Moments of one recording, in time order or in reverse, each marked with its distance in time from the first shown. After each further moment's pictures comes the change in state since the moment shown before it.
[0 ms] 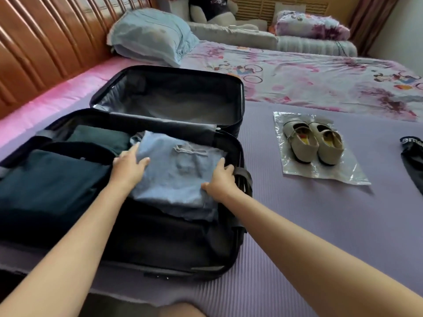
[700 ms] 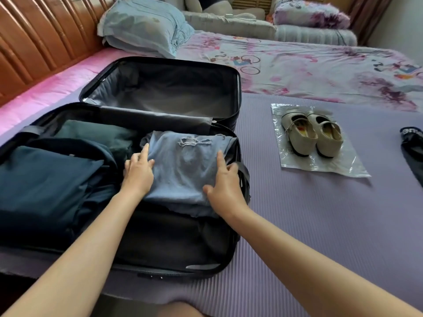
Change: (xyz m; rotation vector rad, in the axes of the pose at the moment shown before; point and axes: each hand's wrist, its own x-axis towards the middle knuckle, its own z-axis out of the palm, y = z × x) left_hand -0.010 0.007 0.042 0.083 -0.074 0.015; right_hand -0.032 0.019 0.002 0.063 0.109 -0.160
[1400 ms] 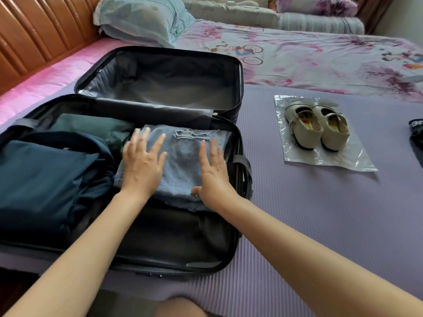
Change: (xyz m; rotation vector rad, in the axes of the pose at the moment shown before) left_hand -0.014 0.011 0.004 0.273 0.304 0.360; right_hand 0.018 -0.001 0.015 -0.352 -0.105 -0.178
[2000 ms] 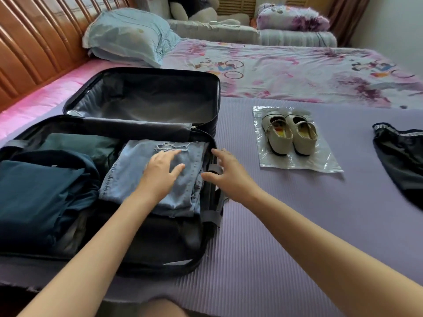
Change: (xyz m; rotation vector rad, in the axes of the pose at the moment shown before) left_hand 0.002 0.088 -0.043 -0.411 -0.275 -0.033; right_hand -0.040 0.040 -0.083 0.455 0.089 0.052
